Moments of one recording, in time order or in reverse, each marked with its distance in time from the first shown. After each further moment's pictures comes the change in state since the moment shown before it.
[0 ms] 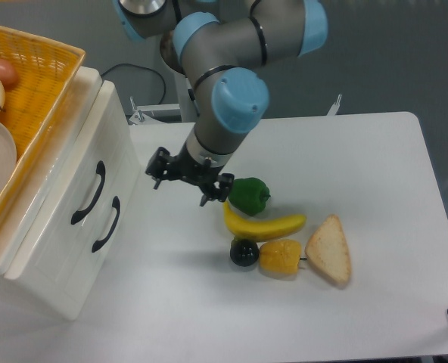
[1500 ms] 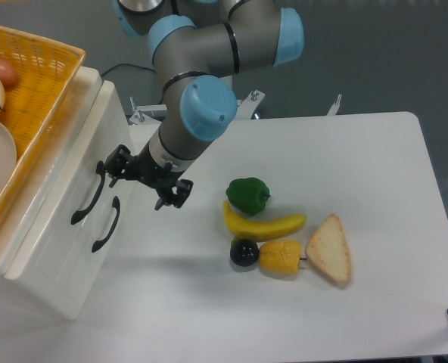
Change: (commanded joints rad) arm -0.066 -0.023 0.012 -0.020 -0.077 -0.012
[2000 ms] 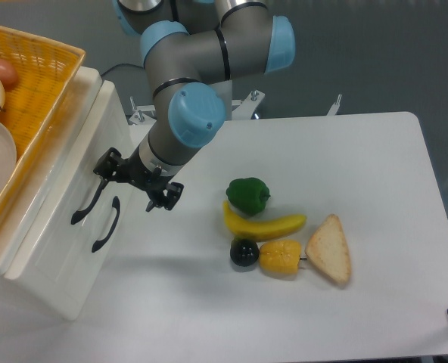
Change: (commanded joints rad) arm -0.012 -0.005 0.000 0.000 -0.008 -0.022
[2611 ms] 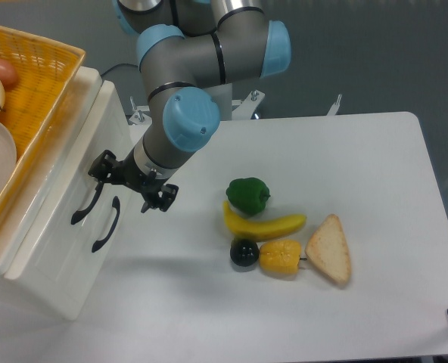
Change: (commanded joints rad) arm -0.012 -0.012 0.008 0.002 -0.003 -0.017
